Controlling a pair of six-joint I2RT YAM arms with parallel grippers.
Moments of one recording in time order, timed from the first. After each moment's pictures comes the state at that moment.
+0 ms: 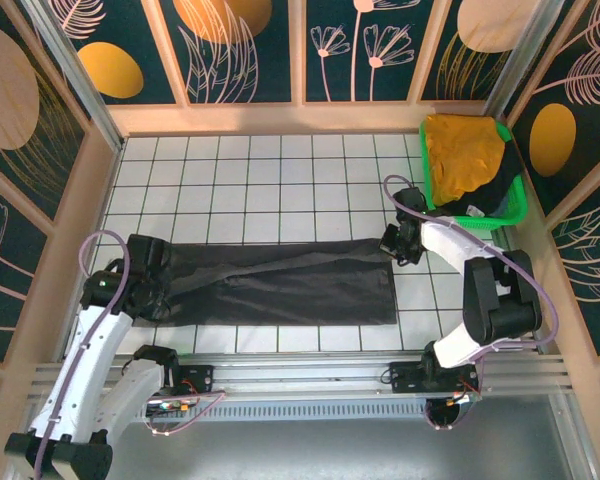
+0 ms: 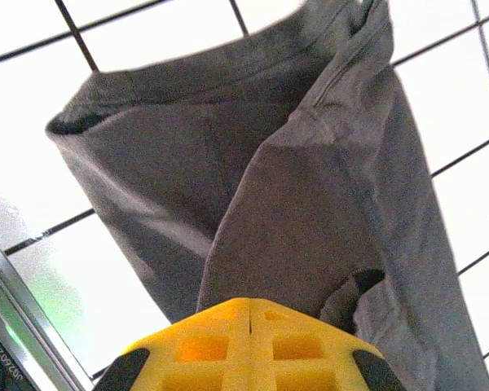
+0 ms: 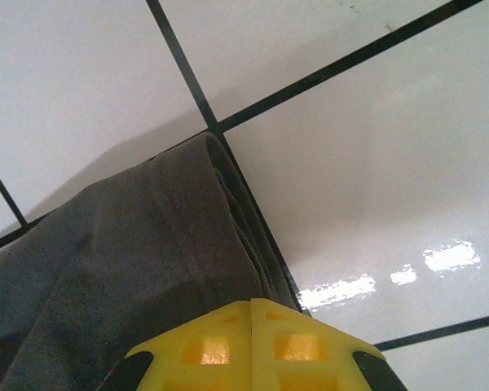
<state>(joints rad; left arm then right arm) -0.18 0.78 0.84 -1.23 -0.25 -1.34 0.23 1.54 0.92 -0.64 -0.05 0.65</state>
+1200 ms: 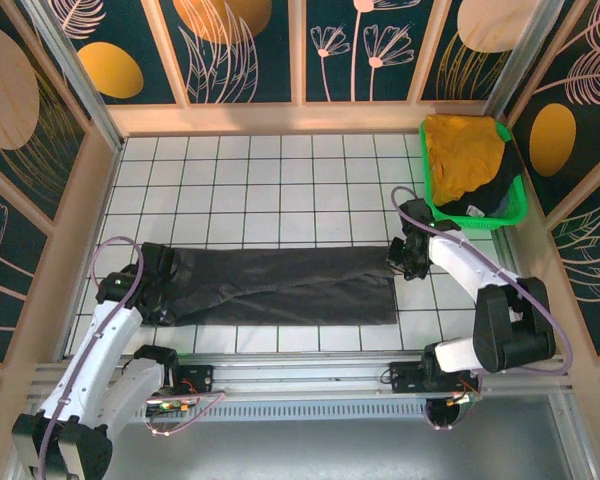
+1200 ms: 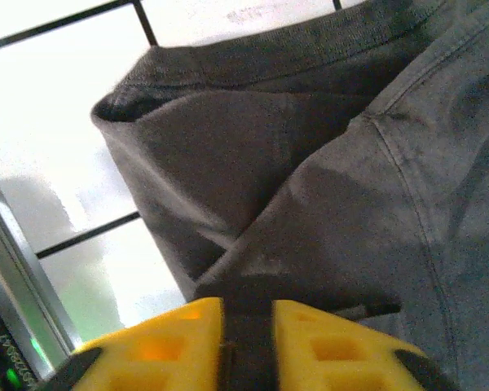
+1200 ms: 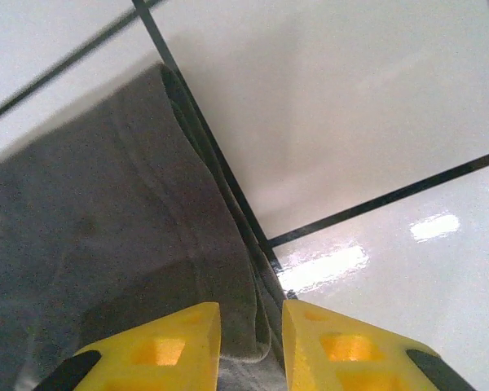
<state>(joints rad) -0.18 0.83 0.67 -1.15 -0.27 -1.38 0.24 1.37 0.83 -0.76 -0.05 0.67</state>
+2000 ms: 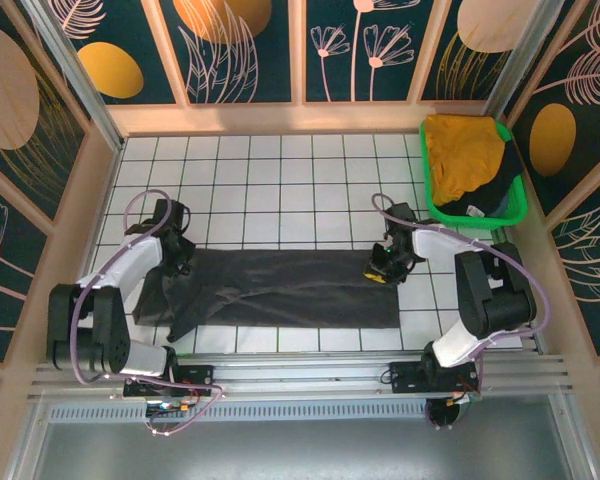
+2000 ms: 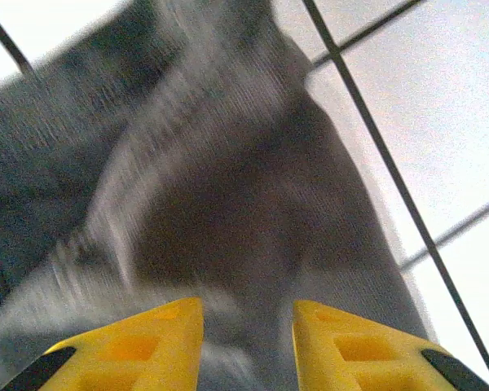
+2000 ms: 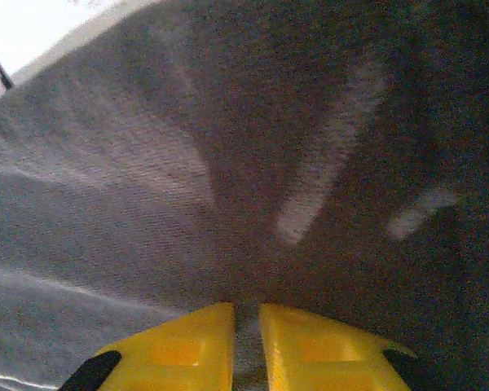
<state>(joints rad) -0.05 1.44 0.83 -0.67 -0.14 -1.10 0.26 1.59 0.82 -0.64 -0.33 0.63</state>
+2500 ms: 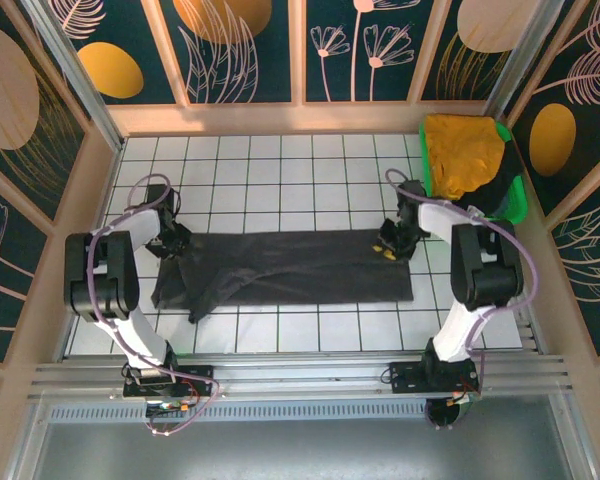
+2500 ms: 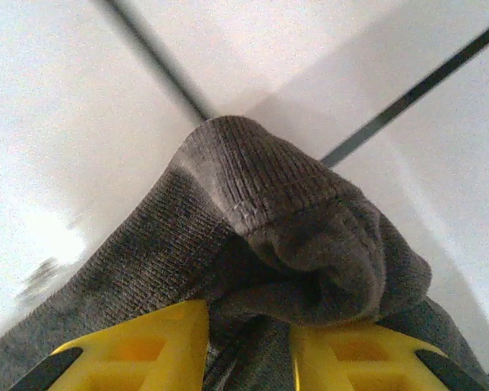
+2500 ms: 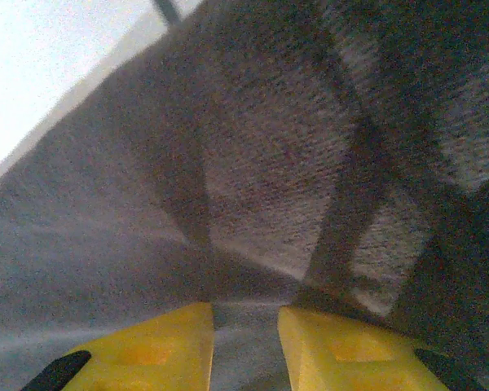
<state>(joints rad) 0.05 1.78 1.05 -0.58 -0.06 -0.87 0.14 1.84 1.12 -0.67 -0.26 0.63</state>
